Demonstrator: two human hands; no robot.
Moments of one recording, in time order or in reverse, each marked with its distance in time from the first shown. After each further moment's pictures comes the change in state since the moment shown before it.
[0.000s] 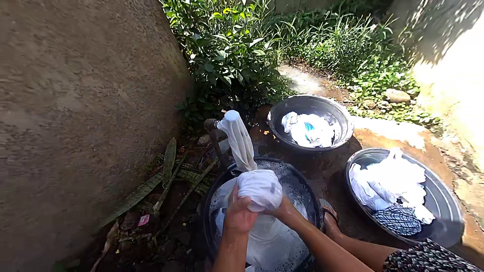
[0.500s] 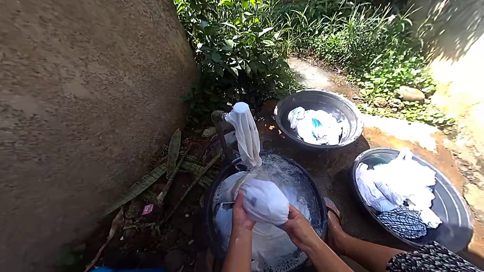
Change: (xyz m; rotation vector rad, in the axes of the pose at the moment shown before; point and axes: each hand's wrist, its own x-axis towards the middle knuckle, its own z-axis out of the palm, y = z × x) left_hand -0.004 -0.043 -0.078 -0.076 0.419 -0.123; right_hand -0.050 0.011 0.018 0.949 0.051 0.298
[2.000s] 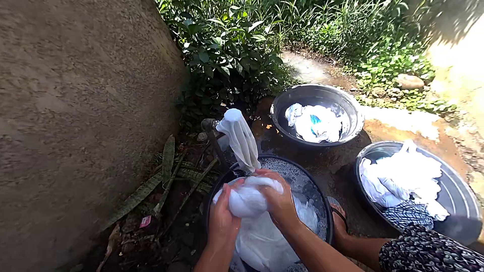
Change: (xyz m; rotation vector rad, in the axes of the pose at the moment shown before) left_hand -0.004 0.073 0.075 0.497 -0.024 0.177; right_hand 0.056 -0.051 0.104 -0.279 -0.033 -0.720
